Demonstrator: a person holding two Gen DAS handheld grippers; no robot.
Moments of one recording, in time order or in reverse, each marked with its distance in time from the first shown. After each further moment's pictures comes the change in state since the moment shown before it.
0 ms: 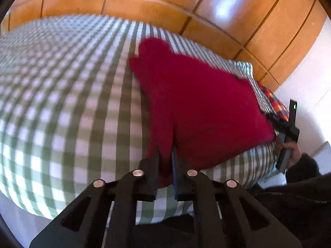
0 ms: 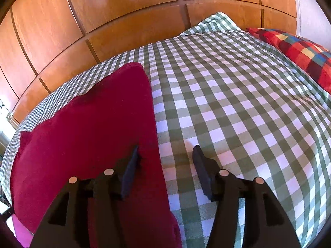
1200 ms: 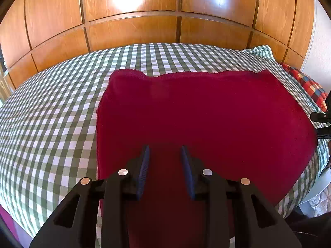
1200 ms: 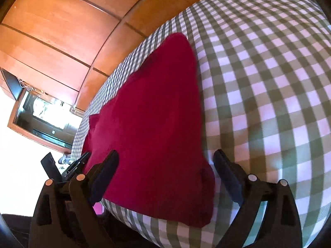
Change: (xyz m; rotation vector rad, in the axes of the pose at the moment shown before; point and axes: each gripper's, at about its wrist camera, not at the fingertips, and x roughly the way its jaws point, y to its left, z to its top) left arm 0.071 -0.079 0.040 0.241 -0.027 0.286; right arm 0.001 -0.011 0.006 0.129 0.309 0.526
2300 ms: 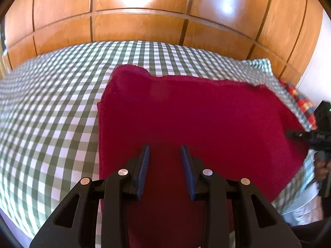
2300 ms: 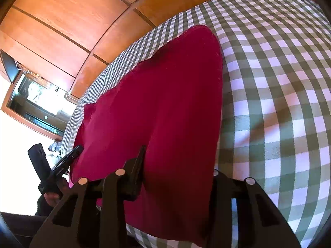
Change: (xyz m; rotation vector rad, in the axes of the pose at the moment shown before) left arm -0.010 0.015 0.000 -0.145 0.003 -0.091; right arm 0.060 0.052 0.010 -0.098 0.040 -0.037
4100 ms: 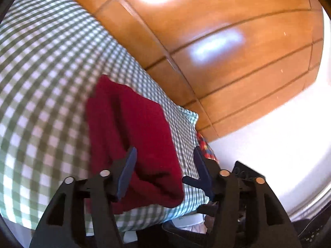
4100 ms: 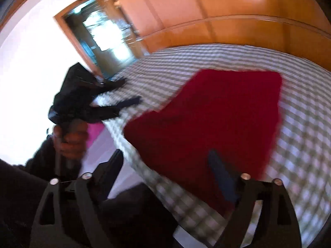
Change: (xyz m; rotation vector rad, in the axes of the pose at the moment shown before) left arm -0.102 0.099 -0.003 -0.483 -0.070 -0.662; right arm 0.064 0.229 -0.073 -0.603 0.102 0.108
